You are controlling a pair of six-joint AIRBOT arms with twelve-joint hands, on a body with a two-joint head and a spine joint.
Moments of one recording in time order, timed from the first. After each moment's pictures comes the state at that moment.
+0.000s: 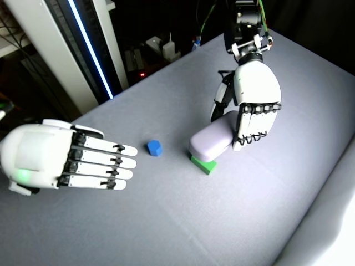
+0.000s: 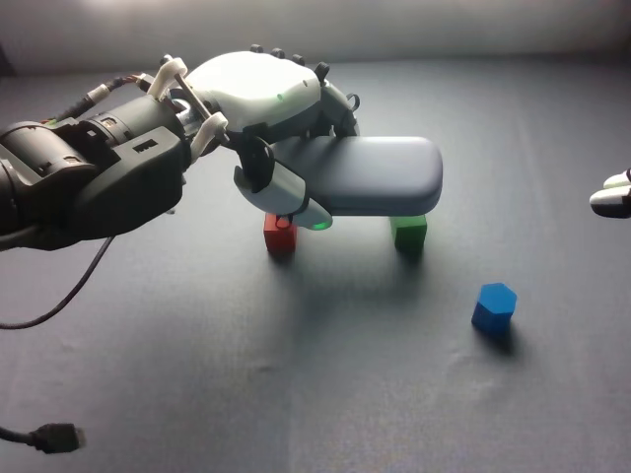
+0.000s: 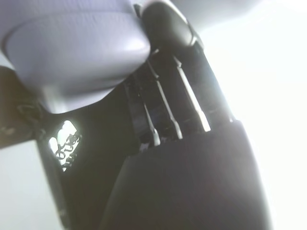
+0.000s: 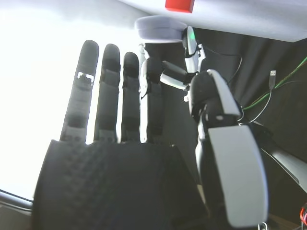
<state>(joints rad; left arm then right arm) 0.54 -1.28 1.41 0.01 -0.37 0.86 -1.09 -0.82 1.11 -0.06 1.16 -0.50</state>
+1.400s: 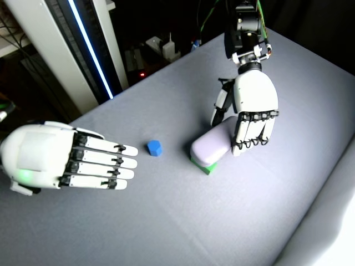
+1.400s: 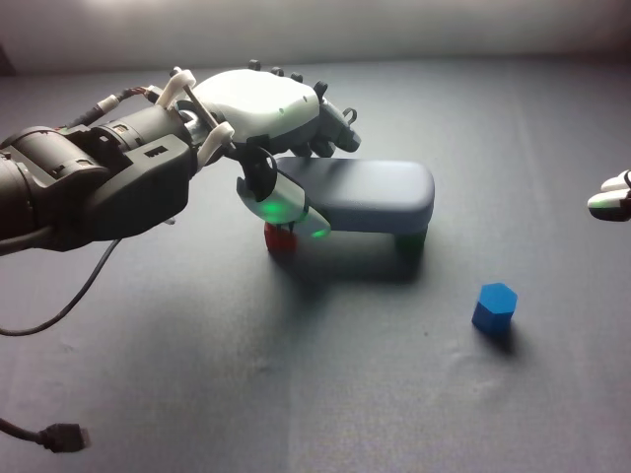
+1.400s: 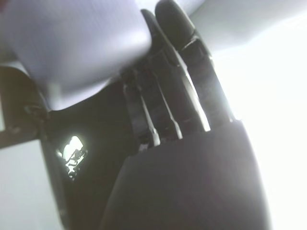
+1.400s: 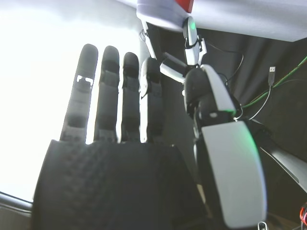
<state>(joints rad) 0.55 -1.32 1.45 0.00 -0.33 0.86 -1.09 -0.83 1.11 -0.06 1.16 -0.49</state>
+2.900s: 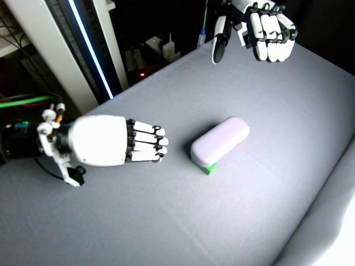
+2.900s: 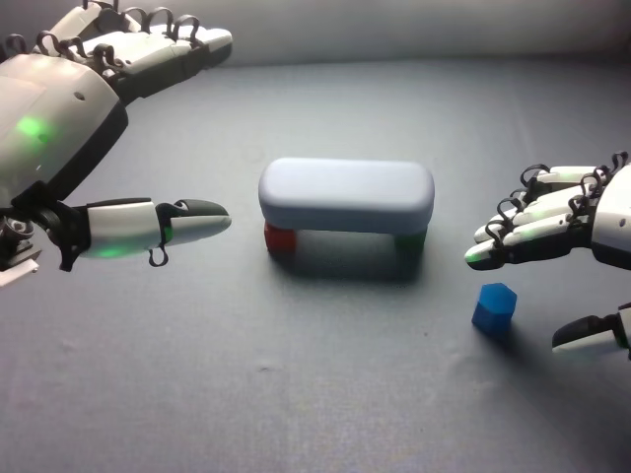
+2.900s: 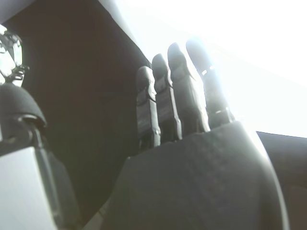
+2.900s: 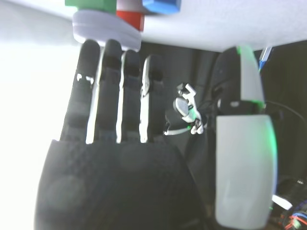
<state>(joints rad) 0.95 -0.85 0.93 -0.20 -1.21 0.93 -0.78 -1.00 1.24 -0.47 0.84 -0.36</state>
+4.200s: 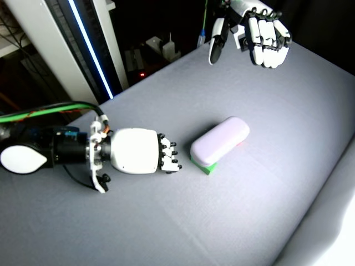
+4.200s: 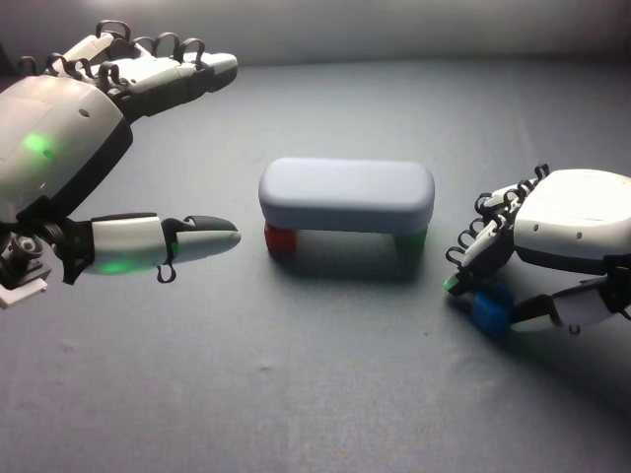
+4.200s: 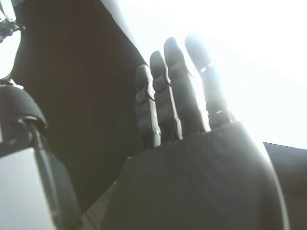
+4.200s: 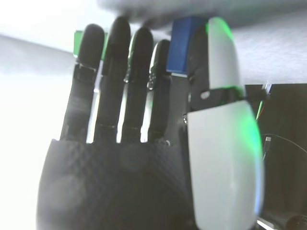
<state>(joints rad) 0.98 -0.87 0.93 -0.21 -1.20 0.89 -0.68 -1.16 1.36 -0.56 0.65 -0.34</state>
